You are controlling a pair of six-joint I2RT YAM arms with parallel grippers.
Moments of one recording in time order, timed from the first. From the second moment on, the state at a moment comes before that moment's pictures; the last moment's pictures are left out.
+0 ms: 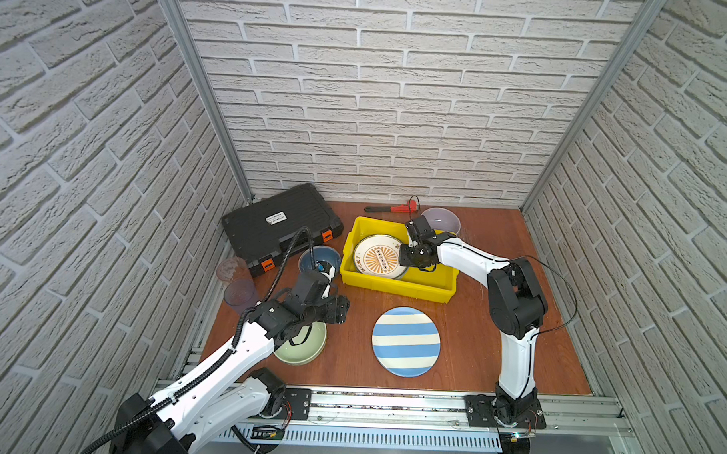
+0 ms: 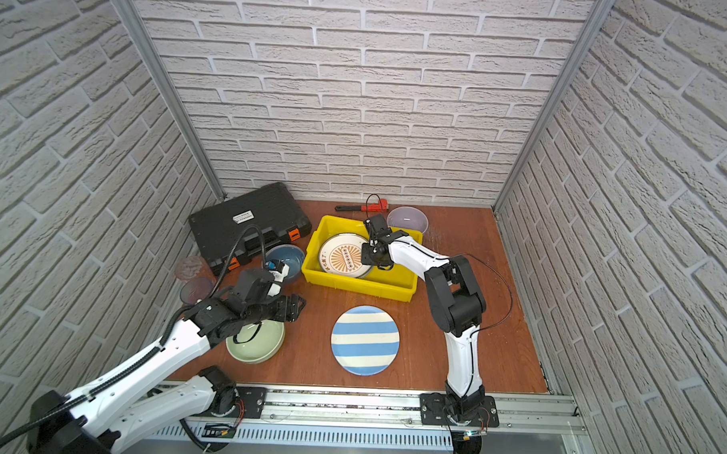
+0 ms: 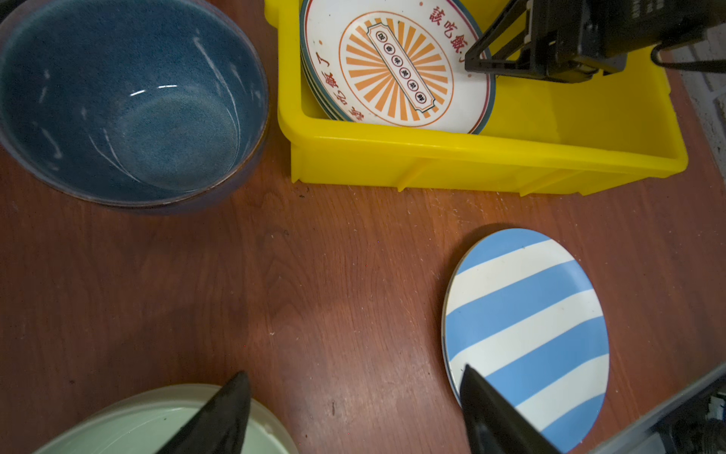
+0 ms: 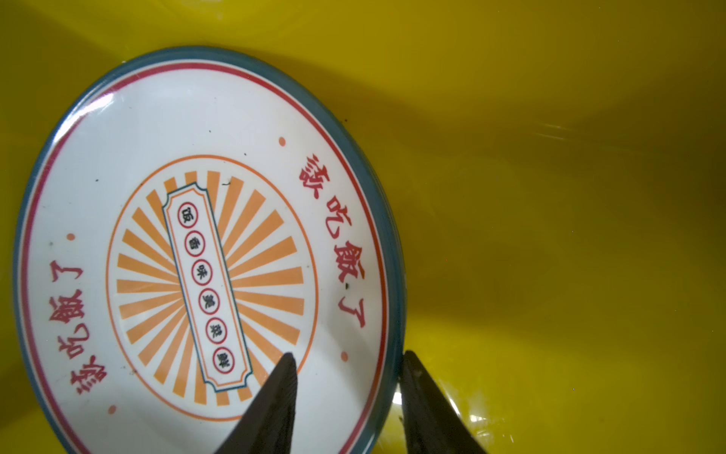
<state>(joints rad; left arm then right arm) -0.60 0.91 0.68 -0.61 -0.01 -0.42 0.44 2.04 1.52 -0.57 0.01 0.50</state>
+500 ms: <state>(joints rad) -0.60 0.97 0.68 -0.58 0.10 -0.42 0.44 1.65 1.45 -0.69 0.00 0.42</state>
